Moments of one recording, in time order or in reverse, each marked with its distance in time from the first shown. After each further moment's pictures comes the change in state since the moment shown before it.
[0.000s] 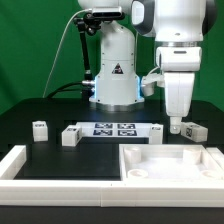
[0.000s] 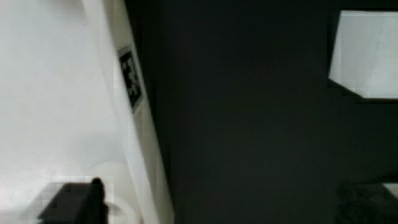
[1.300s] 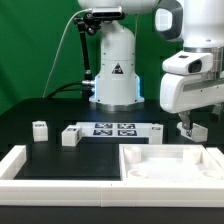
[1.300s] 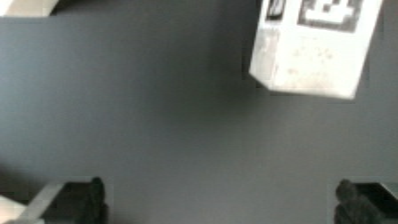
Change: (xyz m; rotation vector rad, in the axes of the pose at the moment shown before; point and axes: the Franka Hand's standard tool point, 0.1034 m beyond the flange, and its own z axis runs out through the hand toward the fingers) arm 0.060 -0.054 0.011 0.057 -0.015 0.877
